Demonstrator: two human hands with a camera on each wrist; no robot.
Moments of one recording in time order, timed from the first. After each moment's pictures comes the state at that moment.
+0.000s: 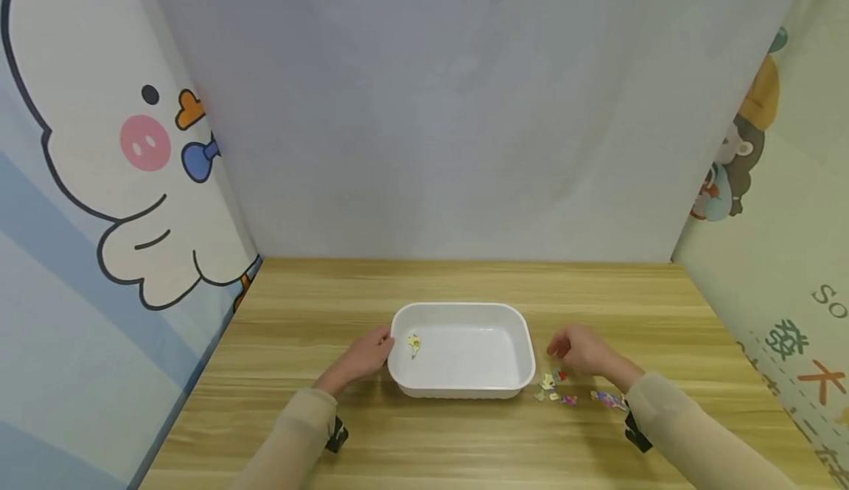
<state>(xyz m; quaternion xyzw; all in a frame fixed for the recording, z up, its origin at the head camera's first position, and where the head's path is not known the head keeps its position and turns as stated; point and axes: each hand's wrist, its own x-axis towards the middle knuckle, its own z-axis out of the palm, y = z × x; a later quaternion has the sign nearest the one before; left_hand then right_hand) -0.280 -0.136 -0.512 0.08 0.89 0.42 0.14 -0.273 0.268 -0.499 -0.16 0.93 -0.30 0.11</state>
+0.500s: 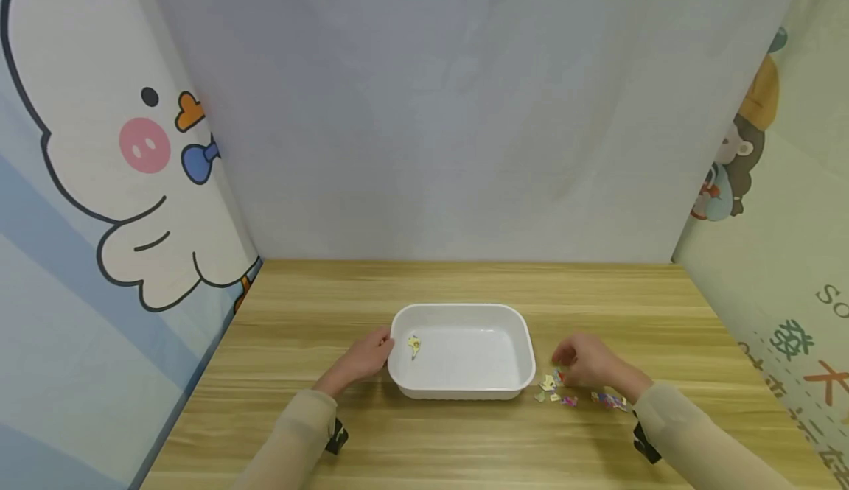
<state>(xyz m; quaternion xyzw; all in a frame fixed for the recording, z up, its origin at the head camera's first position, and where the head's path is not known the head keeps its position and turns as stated) -0.279 -0.135 -0.511 0.08 0.89 0.42 0.15 -0.263 0.277 -0.509 -0.18 0.93 -0.30 0.10</state>
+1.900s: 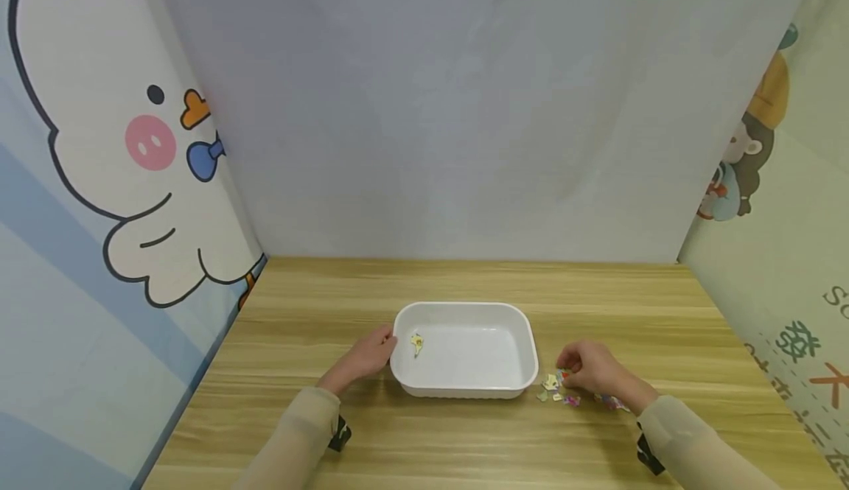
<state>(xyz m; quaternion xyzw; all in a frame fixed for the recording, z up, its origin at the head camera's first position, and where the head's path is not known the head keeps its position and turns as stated) -0.280 -0.135 -0.514 0.08 0.89 0.43 0.14 -0.253 0.279 -0.520 -0.17 0.93 -0.32 0.10</state>
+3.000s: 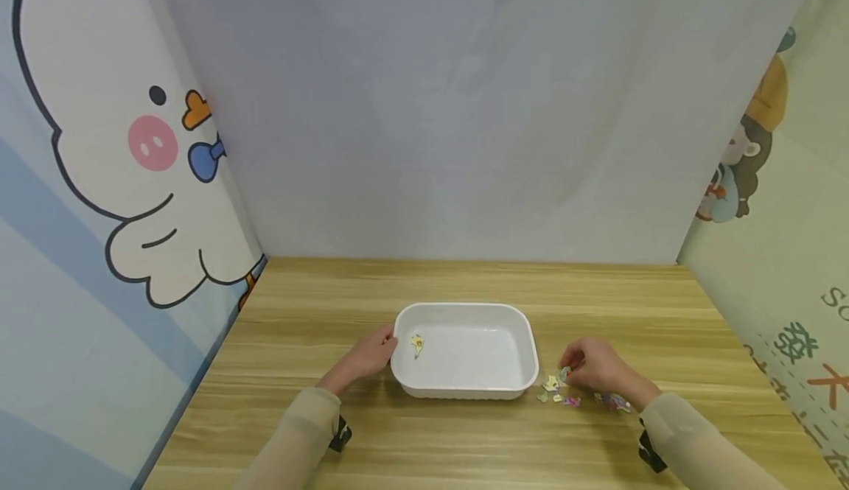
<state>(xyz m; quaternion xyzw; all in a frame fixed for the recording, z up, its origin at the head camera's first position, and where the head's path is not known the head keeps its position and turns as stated) -0.278 -0.134 -0.509 0.08 0.89 0.43 0.14 -0.253 0.283 -0.513 -0.18 0.93 -0.32 0.08</state>
